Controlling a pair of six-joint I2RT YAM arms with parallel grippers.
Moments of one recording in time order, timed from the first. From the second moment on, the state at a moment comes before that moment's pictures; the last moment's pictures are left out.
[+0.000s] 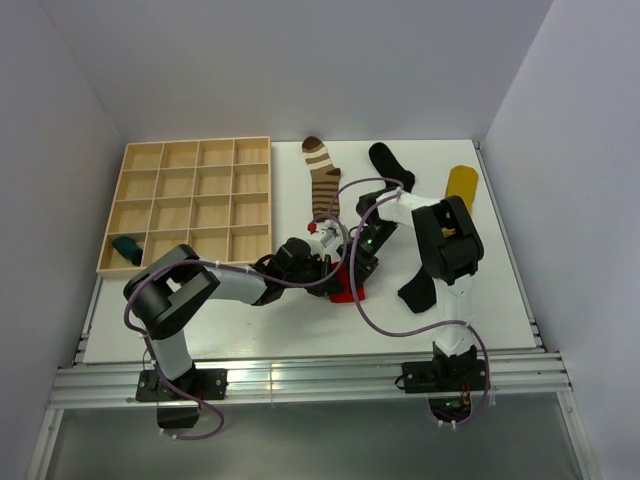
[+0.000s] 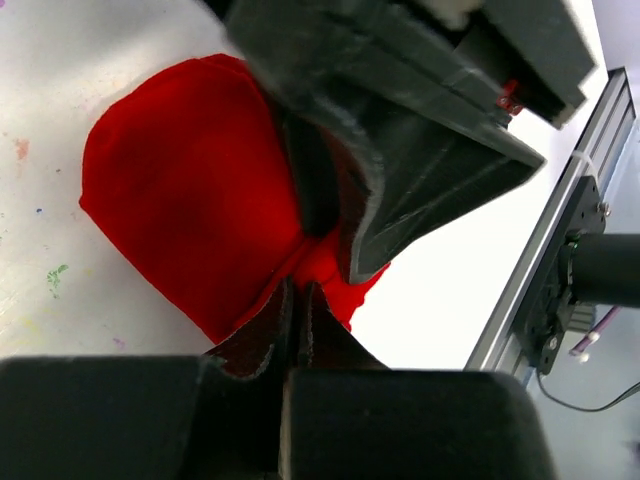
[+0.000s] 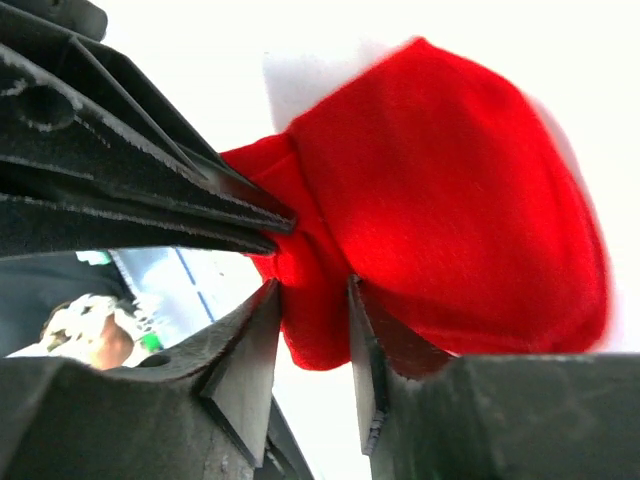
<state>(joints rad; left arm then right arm) -0.87 1.78 0.73 0.51 0.31 -0.61 0.37 2.11 1.37 -1.15 -0.80 -0.65</state>
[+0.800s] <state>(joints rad) -0.77 1.86 0.88 0.22 0.56 -0.87 0.25 1.71 1.09 -0.75 -0.64 -0.59</state>
